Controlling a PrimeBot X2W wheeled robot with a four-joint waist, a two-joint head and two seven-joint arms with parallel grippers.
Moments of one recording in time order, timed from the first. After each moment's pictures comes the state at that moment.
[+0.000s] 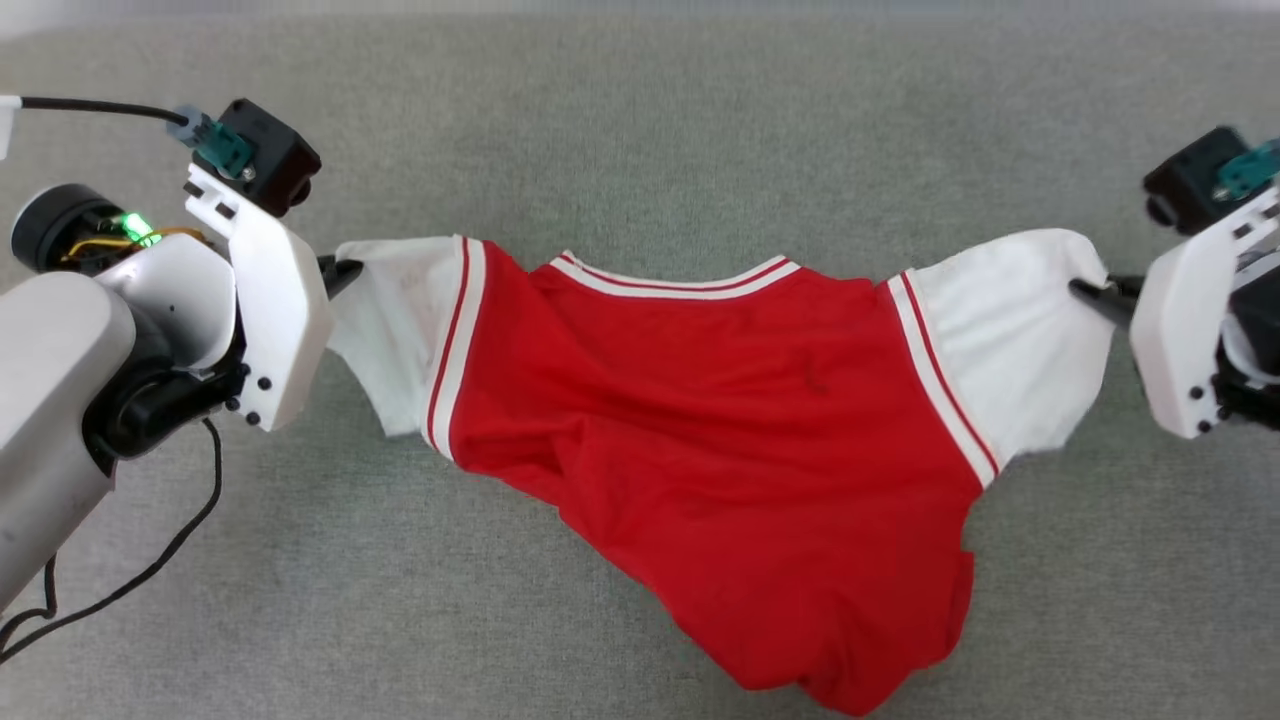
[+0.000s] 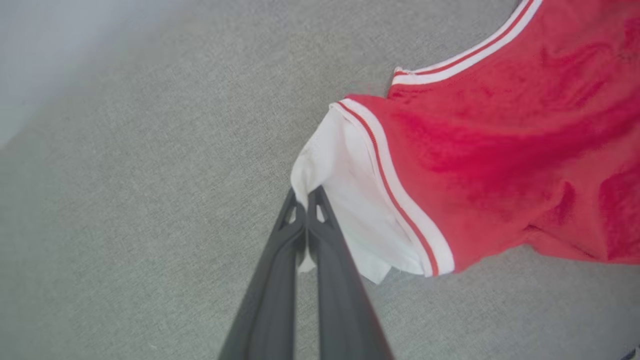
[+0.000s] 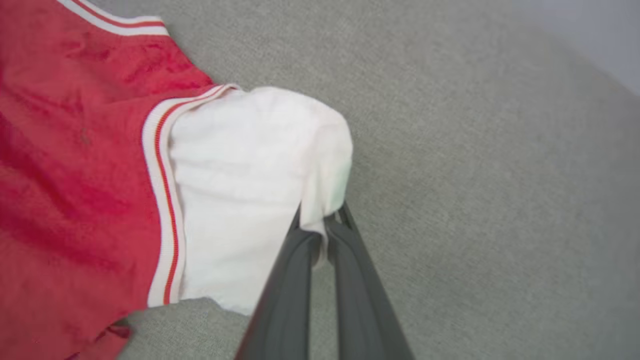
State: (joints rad) left arm -1.05 0.87 -1.05 0.19 -1.02 -0.08 0.55; right arm -0.84 -0.75 0.76 0.31 0.82 0.13 0.59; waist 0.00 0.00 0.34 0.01
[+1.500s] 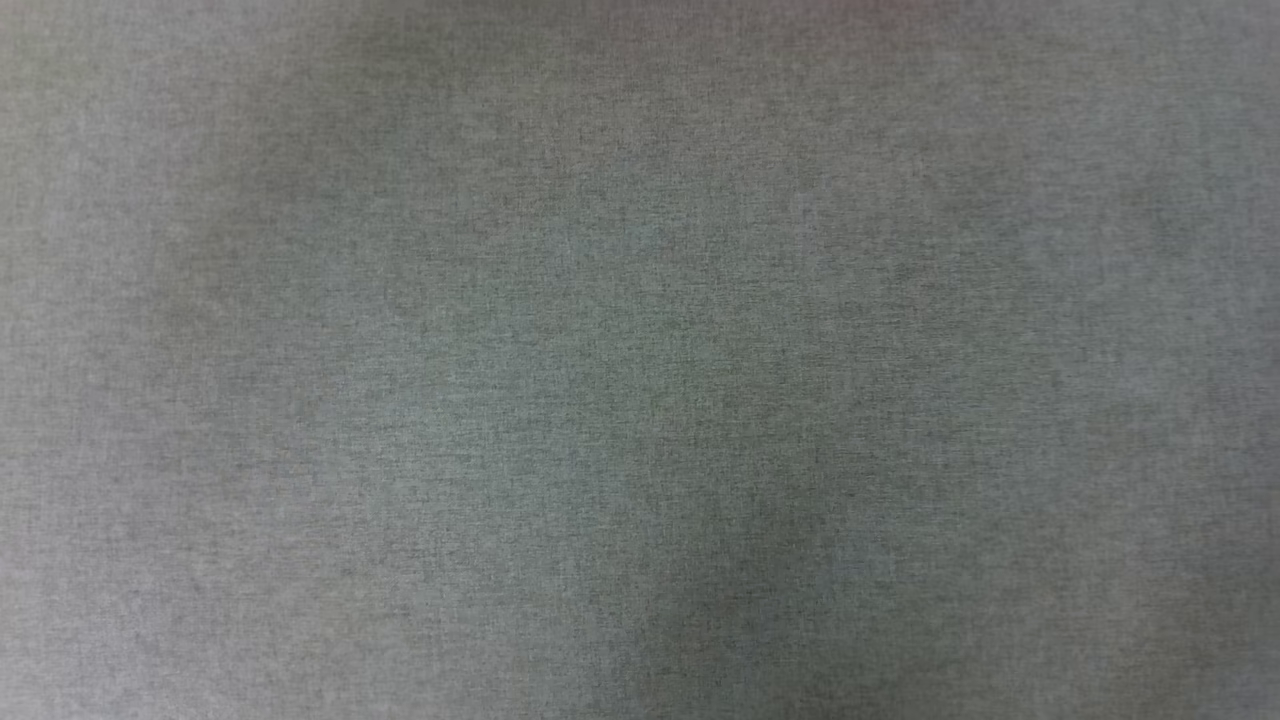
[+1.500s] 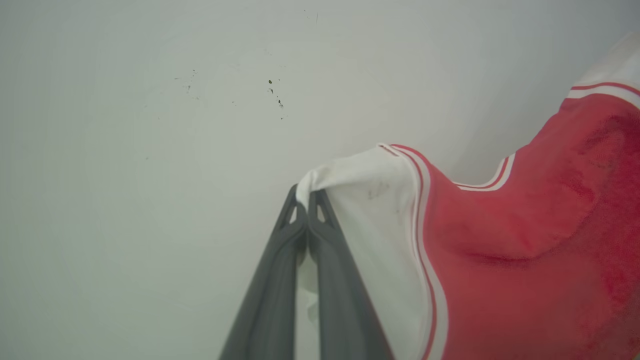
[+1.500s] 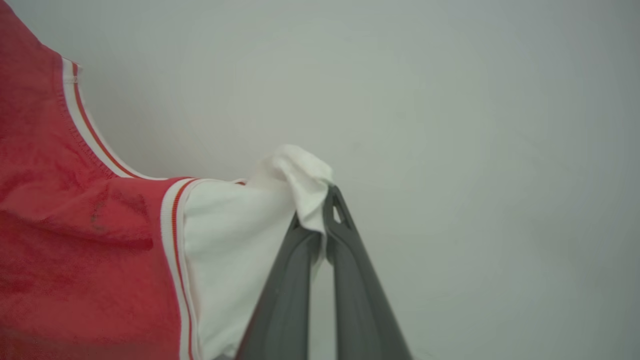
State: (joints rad) left arm -1.91 0.59 -0.82 0.57 -0.71 -0.10 0.17; right arm -1.73 -0.59 0.47 0.47 0.36 0.13 0.37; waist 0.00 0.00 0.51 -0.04
